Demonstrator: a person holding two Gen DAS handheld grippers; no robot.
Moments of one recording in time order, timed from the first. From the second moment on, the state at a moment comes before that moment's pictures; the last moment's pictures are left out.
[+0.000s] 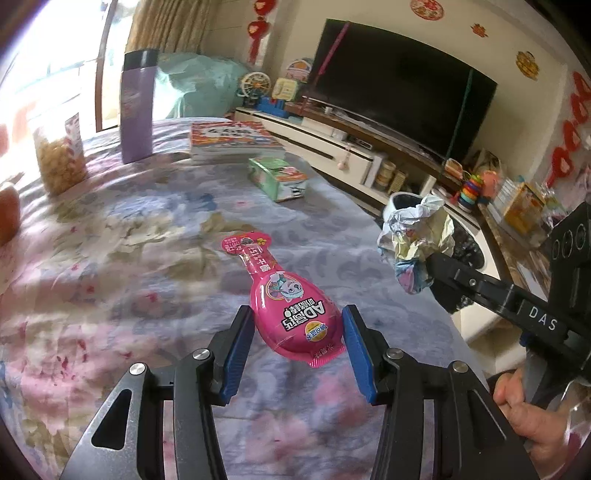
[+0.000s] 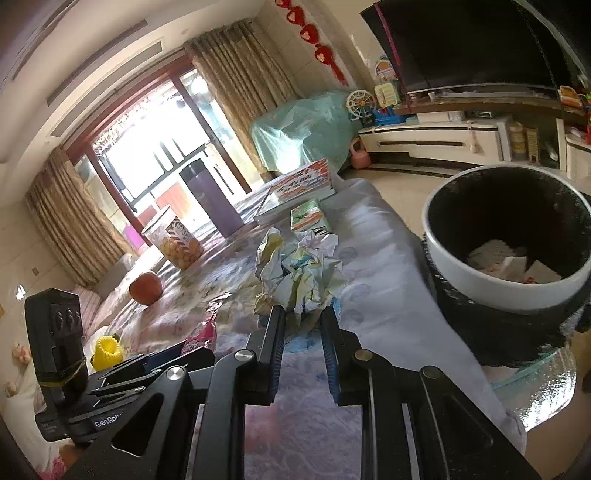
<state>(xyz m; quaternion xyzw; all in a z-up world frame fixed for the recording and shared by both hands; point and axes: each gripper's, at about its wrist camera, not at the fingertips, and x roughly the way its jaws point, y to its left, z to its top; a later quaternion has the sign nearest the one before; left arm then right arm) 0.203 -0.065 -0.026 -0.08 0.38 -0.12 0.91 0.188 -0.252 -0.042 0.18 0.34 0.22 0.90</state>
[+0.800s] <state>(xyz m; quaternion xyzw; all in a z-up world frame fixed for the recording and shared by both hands) 0.212 -0.123 -0.014 -0.03 0.38 -0.16 0.91 0.167 -0.305 -0.033 0.20 0.31 0.18 0.91</state>
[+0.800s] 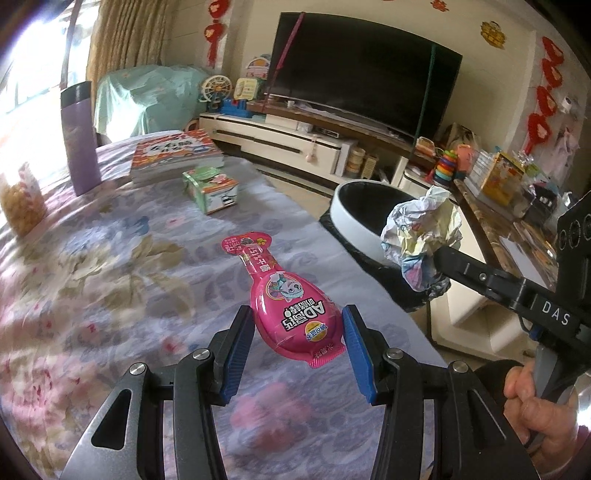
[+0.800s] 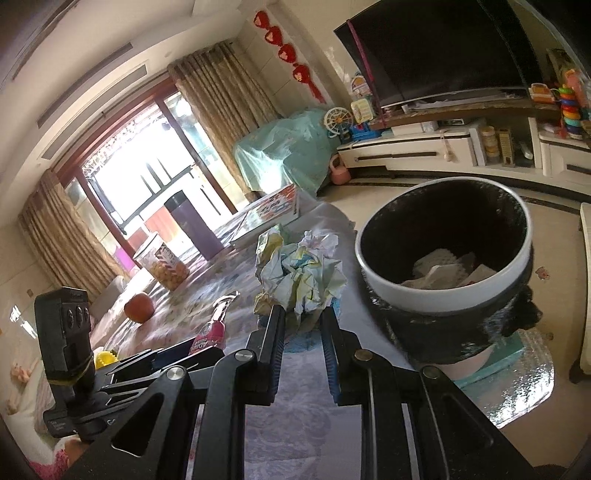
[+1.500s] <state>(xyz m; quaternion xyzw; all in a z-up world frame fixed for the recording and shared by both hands) 0.239 -0.172 -0.006 -0.01 0.37 -0.20 0.91 0.169 -0.349 -0.023 0.21 0.29 0.14 0.92</state>
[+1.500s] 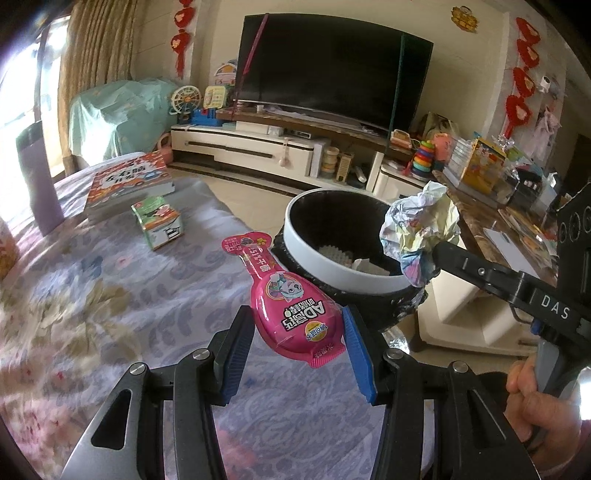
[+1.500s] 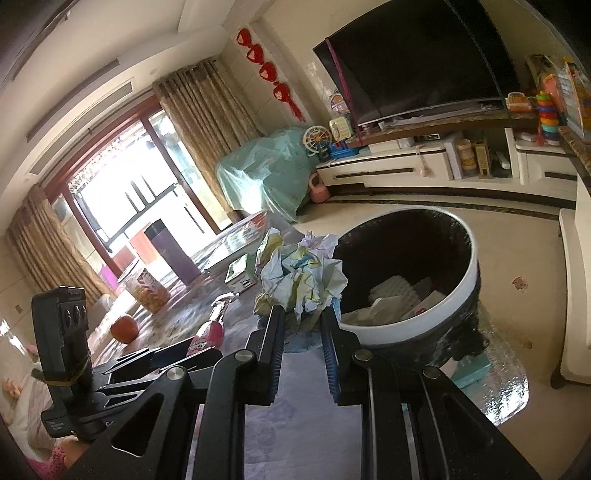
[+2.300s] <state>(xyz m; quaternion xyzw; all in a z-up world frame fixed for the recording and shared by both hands) 0.267 -0.209 -0.003 0.02 0.36 -0.22 0.90 0.185 -0.385 -0.025 0.20 0.29 0.11 0.93</state>
